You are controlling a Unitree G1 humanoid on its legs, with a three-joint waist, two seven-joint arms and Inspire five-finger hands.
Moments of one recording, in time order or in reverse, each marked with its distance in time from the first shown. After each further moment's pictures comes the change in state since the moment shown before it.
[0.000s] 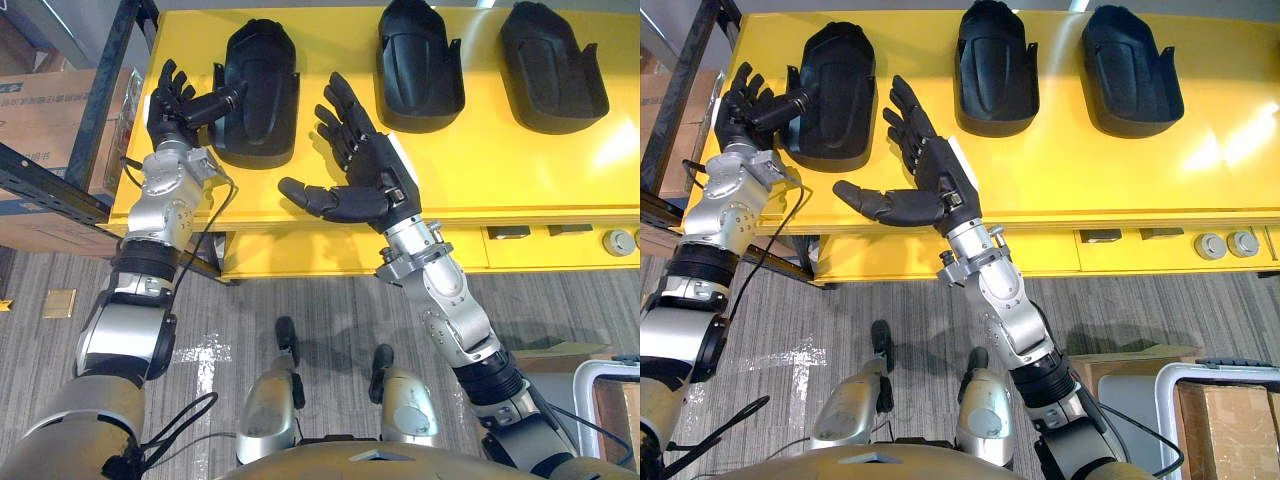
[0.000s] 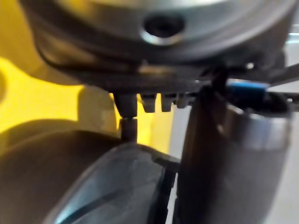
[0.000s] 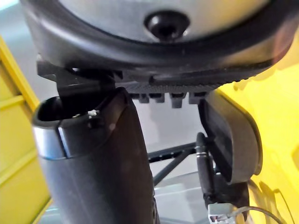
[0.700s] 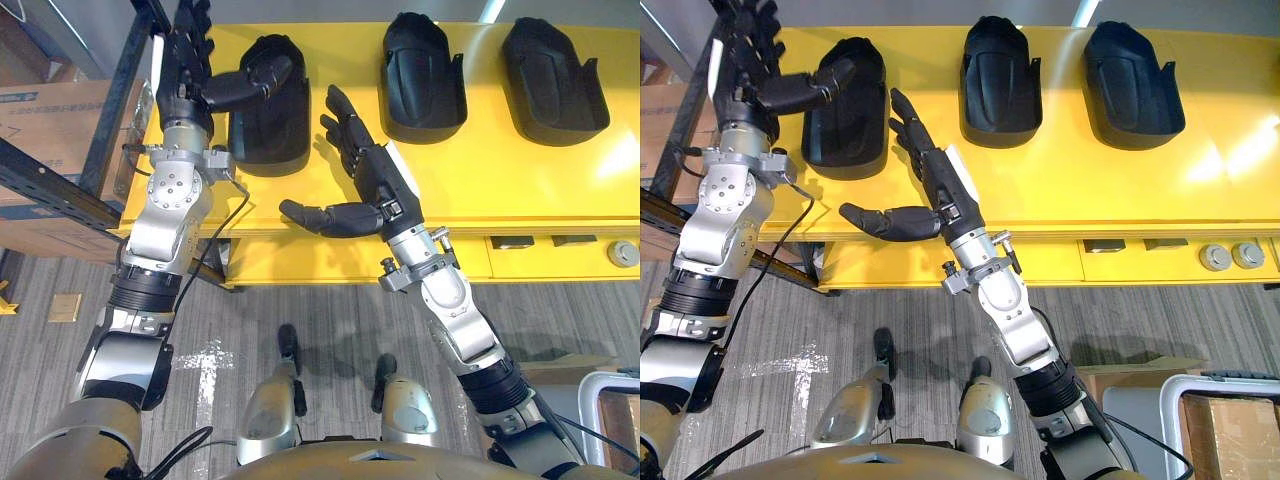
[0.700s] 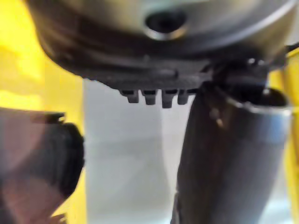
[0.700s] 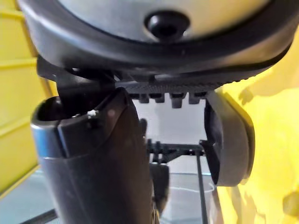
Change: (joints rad) left arm 0.159 0.002 0.016 -0.564 0.320 -0.031 0.057; right arm 0.047 -0.025 0.001 0.041 -0.277 -0.068 -0.027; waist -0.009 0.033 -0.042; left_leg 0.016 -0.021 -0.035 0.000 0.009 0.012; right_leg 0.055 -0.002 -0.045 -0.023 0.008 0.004
